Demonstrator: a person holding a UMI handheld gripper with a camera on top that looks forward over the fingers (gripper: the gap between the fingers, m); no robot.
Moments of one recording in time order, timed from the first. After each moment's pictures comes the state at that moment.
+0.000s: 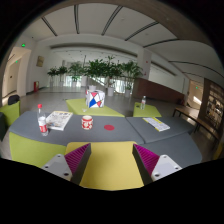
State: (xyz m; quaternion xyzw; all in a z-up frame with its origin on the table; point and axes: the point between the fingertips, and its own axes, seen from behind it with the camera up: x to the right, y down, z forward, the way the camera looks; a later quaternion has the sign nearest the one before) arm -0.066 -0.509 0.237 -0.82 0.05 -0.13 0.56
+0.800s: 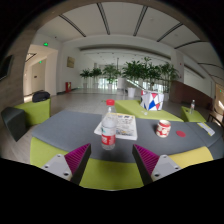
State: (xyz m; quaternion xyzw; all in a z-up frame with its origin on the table) arm -0.445 -0.326 0.136 -0.82 -0.06 0.01 0.57
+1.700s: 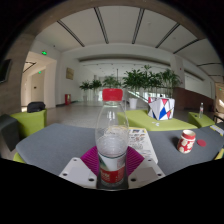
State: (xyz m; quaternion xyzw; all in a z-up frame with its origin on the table) arm -0.482 -0.121 0.094 -0.77 -0.05 0.03 0.63
